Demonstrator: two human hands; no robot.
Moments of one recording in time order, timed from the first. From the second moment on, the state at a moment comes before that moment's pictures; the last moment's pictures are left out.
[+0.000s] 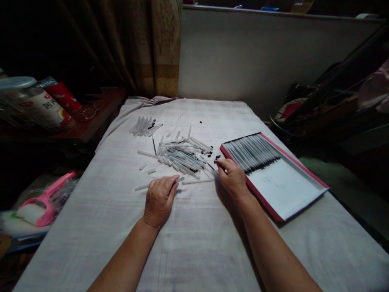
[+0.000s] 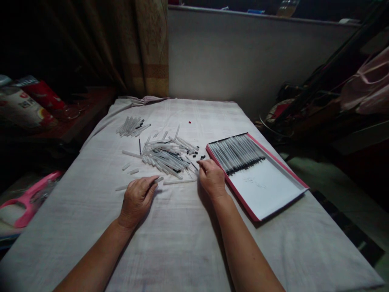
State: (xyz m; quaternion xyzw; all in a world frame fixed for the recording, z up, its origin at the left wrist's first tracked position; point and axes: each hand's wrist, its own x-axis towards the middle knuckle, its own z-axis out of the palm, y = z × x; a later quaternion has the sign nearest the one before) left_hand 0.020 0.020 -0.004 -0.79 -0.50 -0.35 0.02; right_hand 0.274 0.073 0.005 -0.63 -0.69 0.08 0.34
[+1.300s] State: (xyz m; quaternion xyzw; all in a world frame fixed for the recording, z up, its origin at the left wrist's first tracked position) left_hand 0.023 0.017 0.003 -0.80 -0.50 -0.34 0.00; right_hand 0.210 0.029 0.016 -0.43 -0.24 0.73 0.47
